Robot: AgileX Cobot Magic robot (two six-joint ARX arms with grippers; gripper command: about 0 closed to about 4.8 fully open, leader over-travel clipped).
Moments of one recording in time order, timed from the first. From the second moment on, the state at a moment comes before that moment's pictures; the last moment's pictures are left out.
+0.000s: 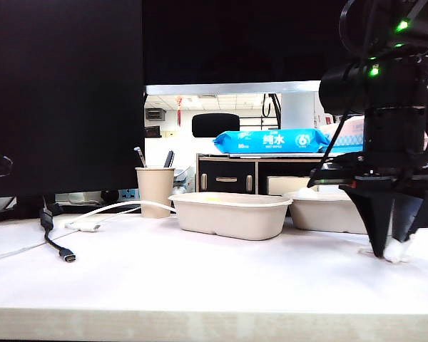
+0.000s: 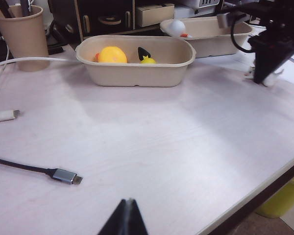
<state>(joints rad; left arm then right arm) -0.74 0.15 0.01 -0.07 -0.09 -0.04 0.35 1.76 1.15 -0.82 0.03 0.26</state>
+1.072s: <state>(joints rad) -0.74 0.15 0.01 -0.07 -0.09 -0.04 0.24 1.81 1.47 -0.67 0.14 0.20</state>
